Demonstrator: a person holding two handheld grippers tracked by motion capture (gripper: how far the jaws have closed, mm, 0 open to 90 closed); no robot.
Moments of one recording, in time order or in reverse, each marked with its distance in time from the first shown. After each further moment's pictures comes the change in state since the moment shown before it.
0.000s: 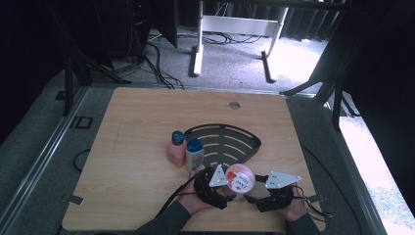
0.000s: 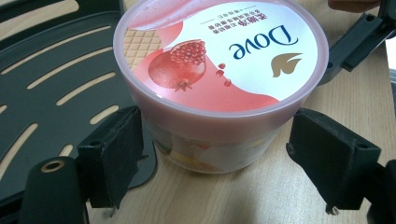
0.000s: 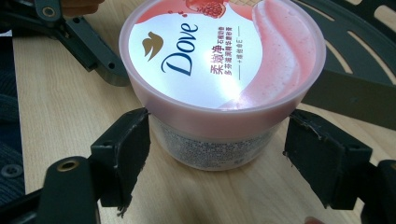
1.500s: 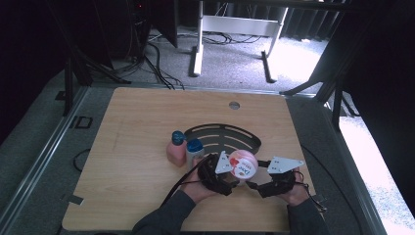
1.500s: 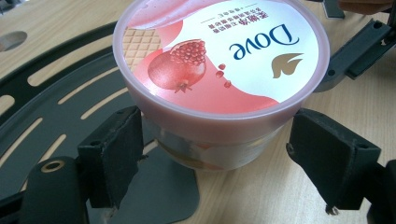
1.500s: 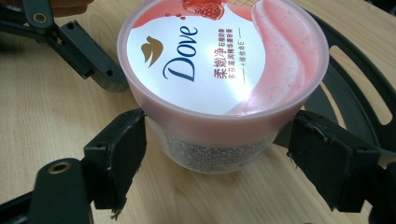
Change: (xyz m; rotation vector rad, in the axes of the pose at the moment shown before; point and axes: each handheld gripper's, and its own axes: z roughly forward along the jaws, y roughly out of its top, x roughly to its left) left arm 0.018 0.035 -0.004 0.002 0.079 0.003; right arm -0.029 0.030 -0.006 -0.019 -0.027 -0.041
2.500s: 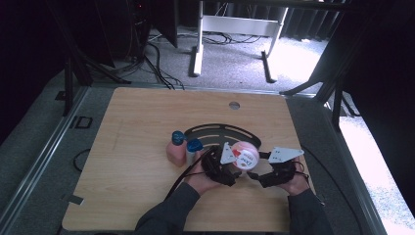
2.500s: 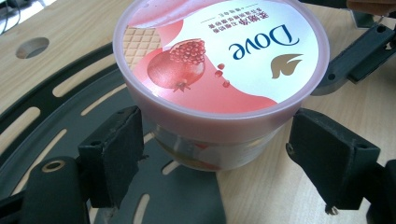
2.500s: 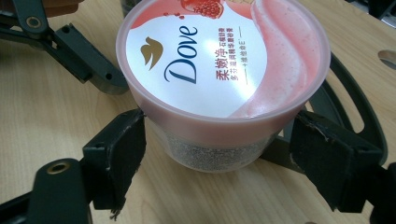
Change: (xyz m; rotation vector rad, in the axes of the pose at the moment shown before) left arm 0.015 0.018 0.010 0.021 0.045 -0.011; right arm -0.026 0.009 0.004 0.004 -0.005 0.007
